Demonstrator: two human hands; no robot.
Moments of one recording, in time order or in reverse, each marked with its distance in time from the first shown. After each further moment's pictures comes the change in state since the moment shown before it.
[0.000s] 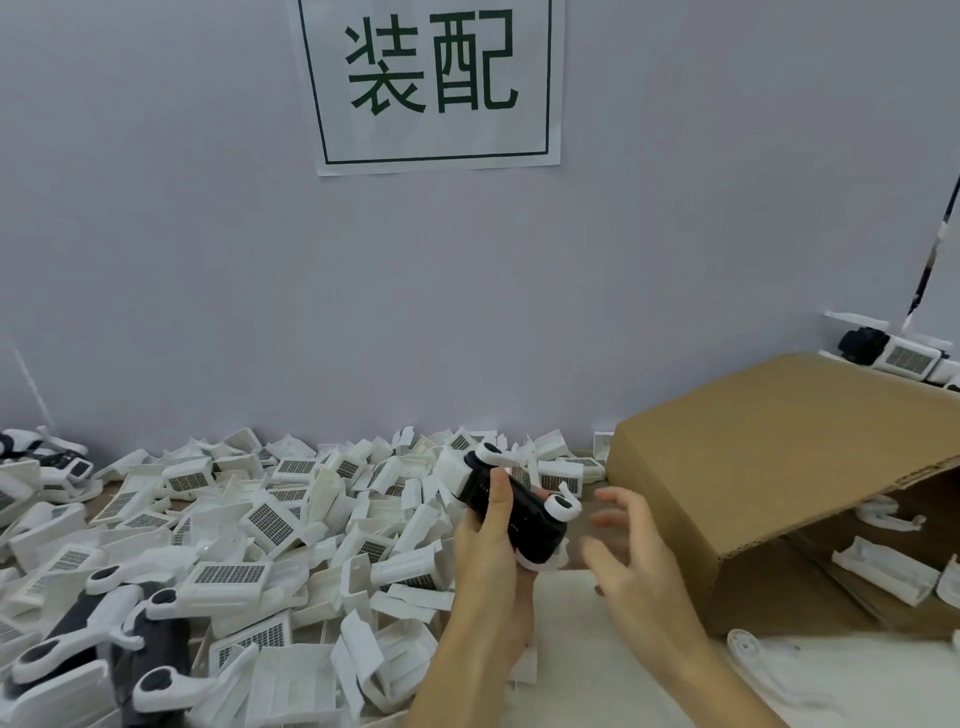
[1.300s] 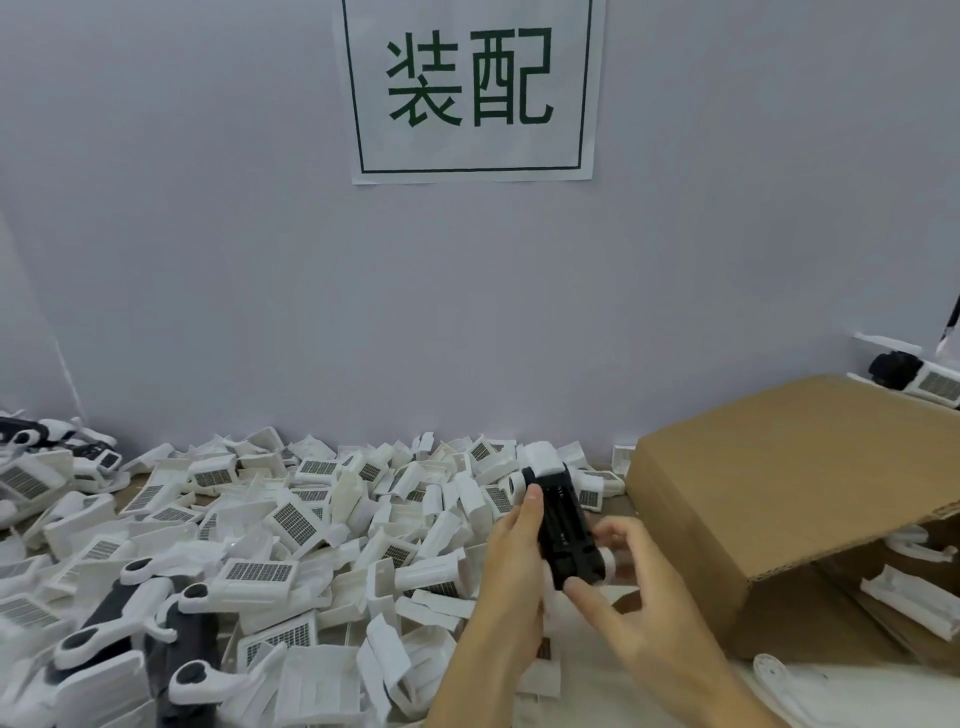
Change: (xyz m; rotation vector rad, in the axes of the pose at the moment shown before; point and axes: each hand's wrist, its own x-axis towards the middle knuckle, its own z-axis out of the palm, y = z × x) left_hand 0.005 0.007 -0.006 0.244 -0.046 -0.110; right_hand -0.007 0.001 0.000 -0.134 -0.195 -0.177
